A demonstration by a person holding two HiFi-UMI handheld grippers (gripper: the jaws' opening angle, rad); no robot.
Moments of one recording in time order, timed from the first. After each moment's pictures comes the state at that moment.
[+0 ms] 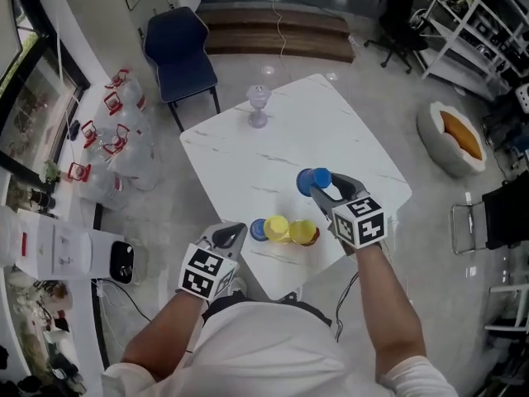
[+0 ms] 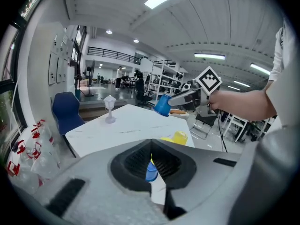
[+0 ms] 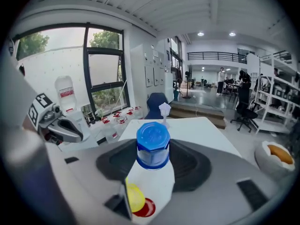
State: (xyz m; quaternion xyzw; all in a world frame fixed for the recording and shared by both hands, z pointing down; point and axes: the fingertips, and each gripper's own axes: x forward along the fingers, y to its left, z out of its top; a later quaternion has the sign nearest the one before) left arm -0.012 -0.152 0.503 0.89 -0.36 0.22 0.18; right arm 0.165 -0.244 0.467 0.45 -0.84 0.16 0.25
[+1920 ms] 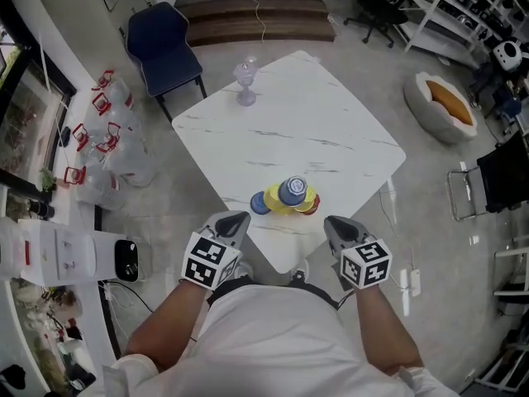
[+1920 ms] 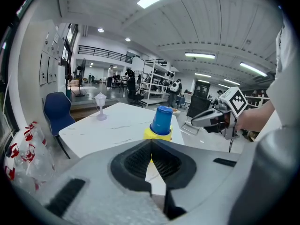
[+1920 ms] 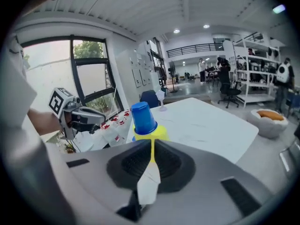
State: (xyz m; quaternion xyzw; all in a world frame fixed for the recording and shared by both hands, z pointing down) left arm -0.007 -0.102 0.506 0.91 -0.31 0.23 0.17; right arm 0.180 -0.062 0.514 0.52 -0.80 0.25 0.19
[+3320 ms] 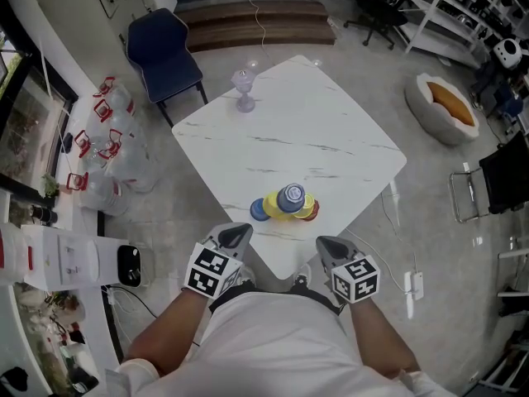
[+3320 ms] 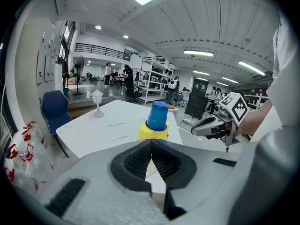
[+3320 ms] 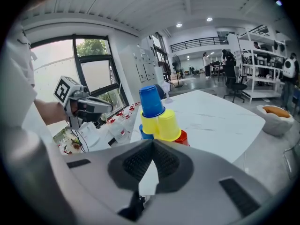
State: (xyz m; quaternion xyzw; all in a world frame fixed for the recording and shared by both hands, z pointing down) left arm 0.003 -0.091 0.516 0.91 -0.30 0.24 0.17; right arm 0.166 -0.034 0.549 0.48 -0.81 0.26 0.20
